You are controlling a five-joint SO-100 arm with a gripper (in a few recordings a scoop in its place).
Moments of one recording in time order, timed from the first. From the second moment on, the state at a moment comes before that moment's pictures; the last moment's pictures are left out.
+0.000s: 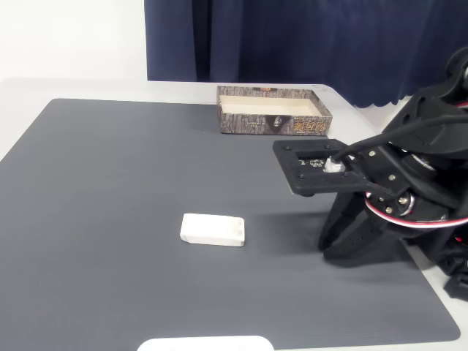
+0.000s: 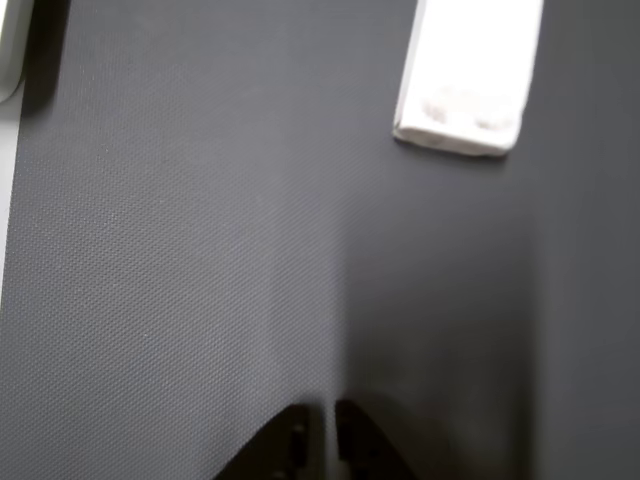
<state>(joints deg) 10.5 190.5 178.6 78.8 -8.7</state>
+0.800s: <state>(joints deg) 10.5 190.5 178.6 78.8 -8.7</state>
